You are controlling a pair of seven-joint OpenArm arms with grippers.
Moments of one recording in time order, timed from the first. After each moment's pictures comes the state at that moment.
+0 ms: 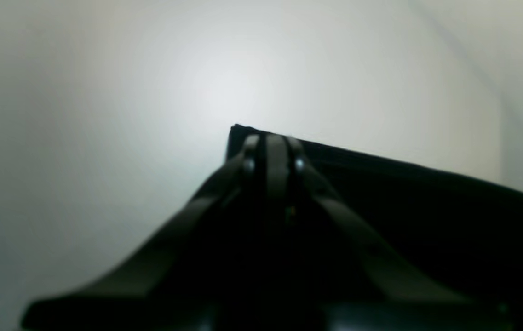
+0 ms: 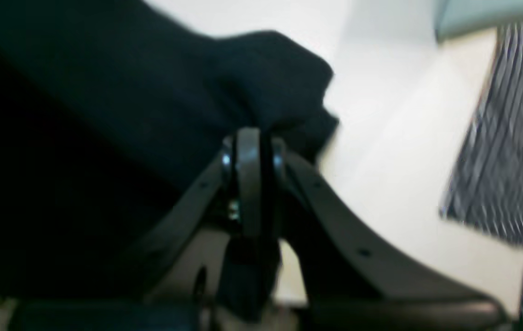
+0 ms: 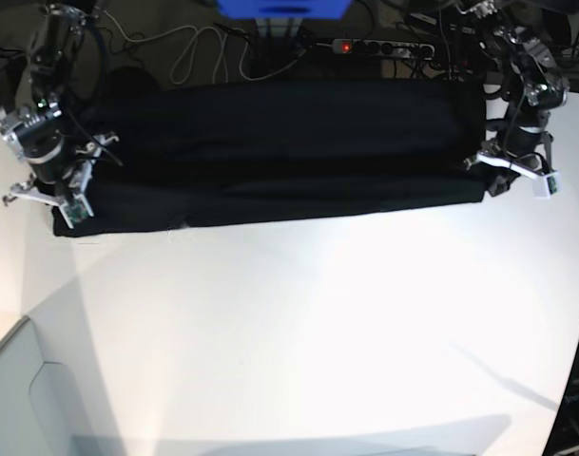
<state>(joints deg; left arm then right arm) 18.8 -8.3 -39.2 106.6 -32.5 -18.4 48.4 -16.1 11.4 24.8 118.3 -1.3 45.2 -55.3</state>
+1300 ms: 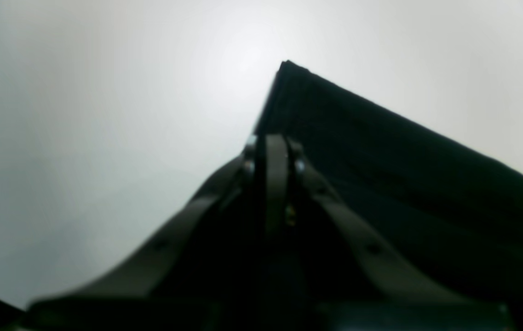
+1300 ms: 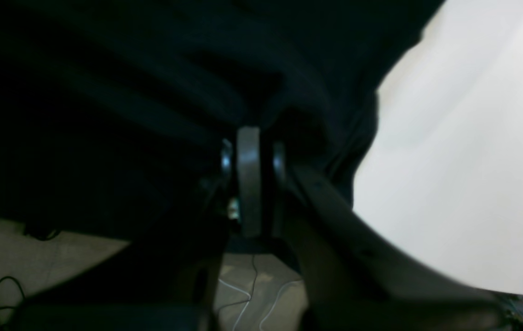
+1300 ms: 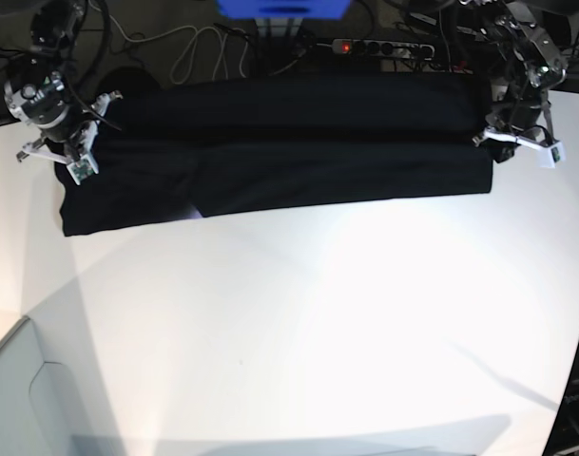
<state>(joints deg) 21.2 -6.7 -45.1 100.2 -32.6 -18.8 48.5 -23.4 9.9 26.8 110.8 -1.4 46.5 -51.6</state>
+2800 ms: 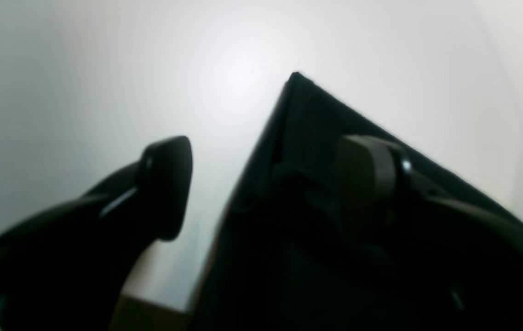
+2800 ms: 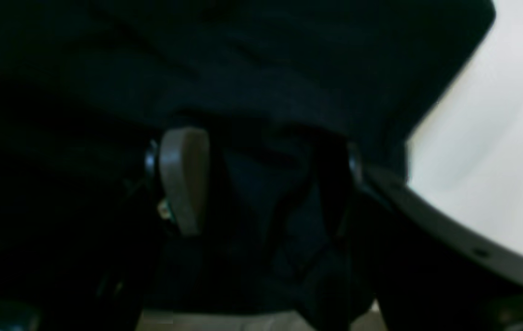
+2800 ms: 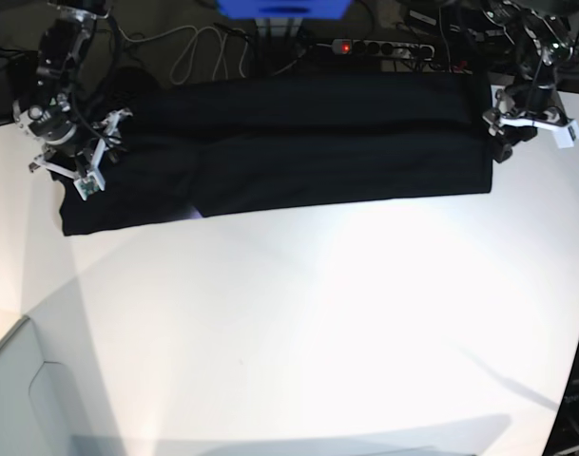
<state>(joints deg) 25.4 -5.8 -50.4 101.2 -42.6 -18.6 48.3 -17.3 8.1 27.0 102.8 -1.2 46.5 -51.2</state>
